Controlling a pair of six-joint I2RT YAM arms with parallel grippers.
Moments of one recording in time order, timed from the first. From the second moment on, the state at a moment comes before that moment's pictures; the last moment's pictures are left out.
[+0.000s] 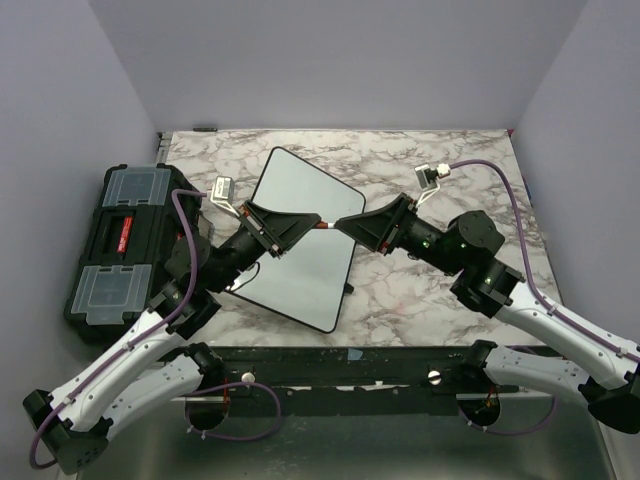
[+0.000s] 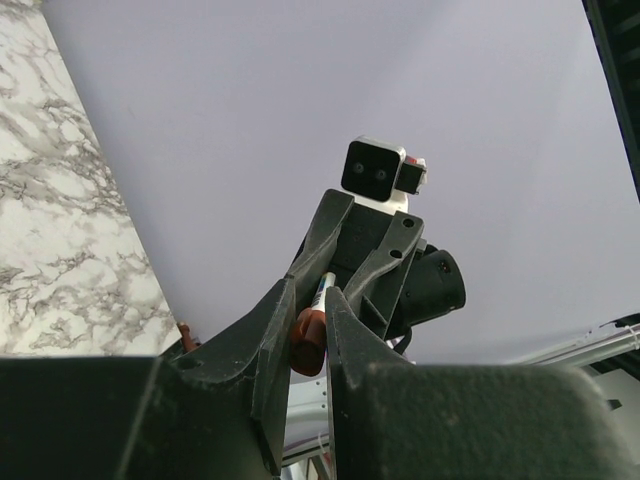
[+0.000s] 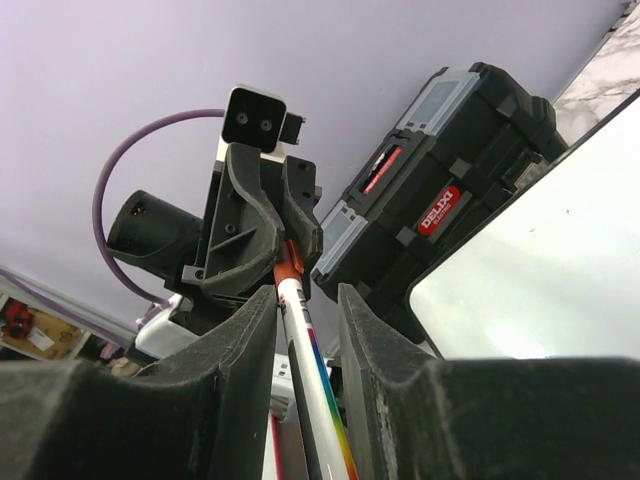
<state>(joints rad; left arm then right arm) -0.75 0.73 0.76 0.20 0.10 -1.29 0.88 0.95 0.91 0.23 -0.19 0.89</state>
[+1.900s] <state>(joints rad) -0.76 0.73 0.83 0.07 0.10 -1.20 0.88 0.90 0.89 0.20 -0.19 0.88</state>
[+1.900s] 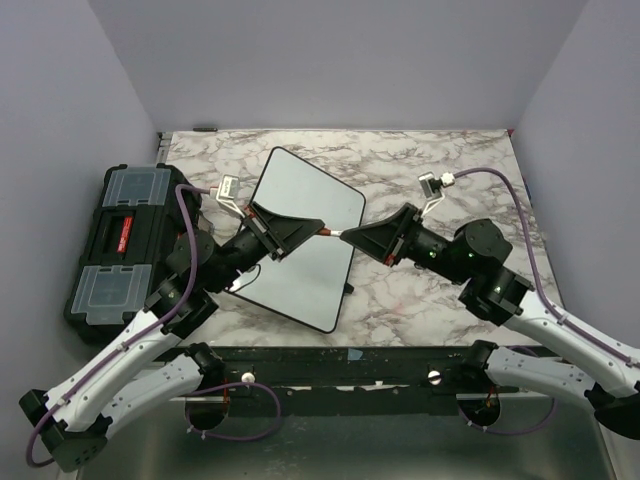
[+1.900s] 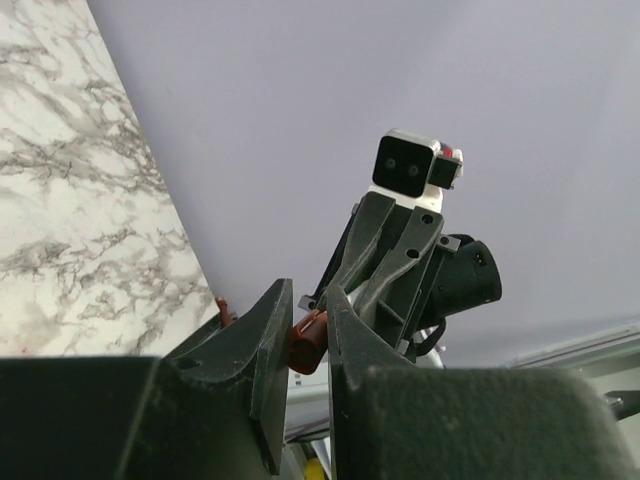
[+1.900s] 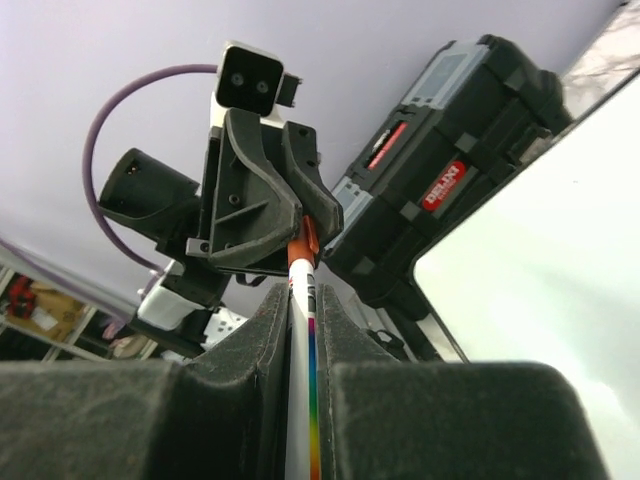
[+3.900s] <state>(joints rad) -1.01 2.04 1.39 -0.14 0.01 -1.07 0.88 0.57 1.20 -0.57 0.43 0.70</state>
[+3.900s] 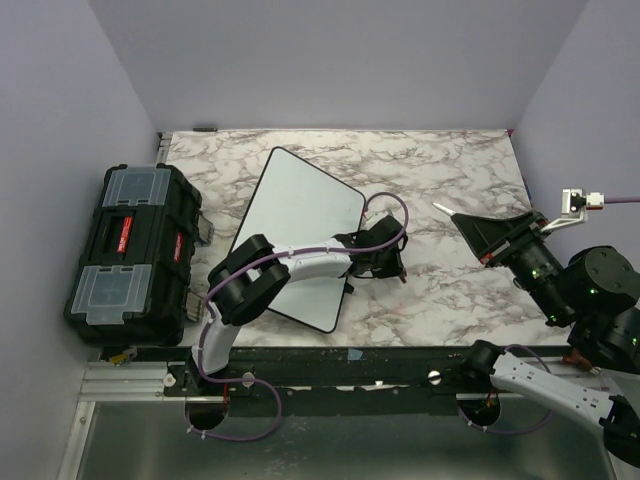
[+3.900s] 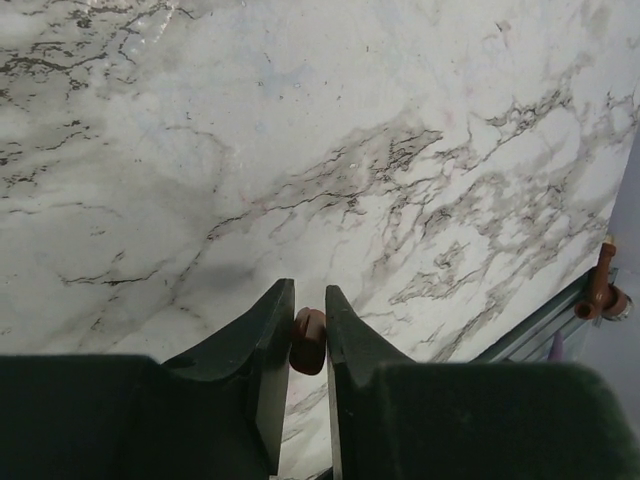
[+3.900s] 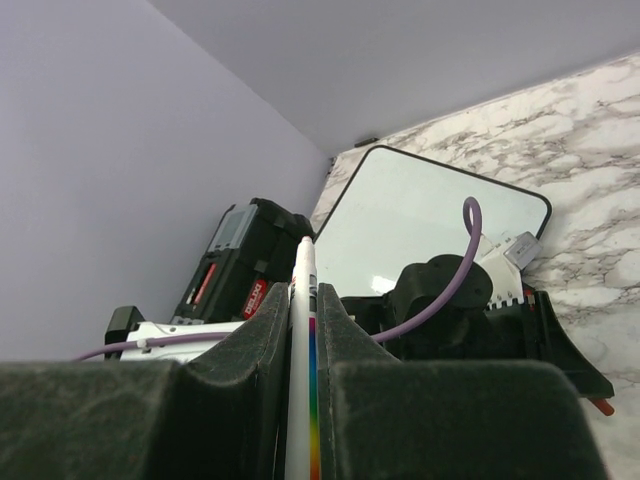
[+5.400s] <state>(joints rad) -0.94 1.07 0.97 -0.29 -0.27 -0.47 0.88 0.60 1.17 -0.56 0.43 0.71</state>
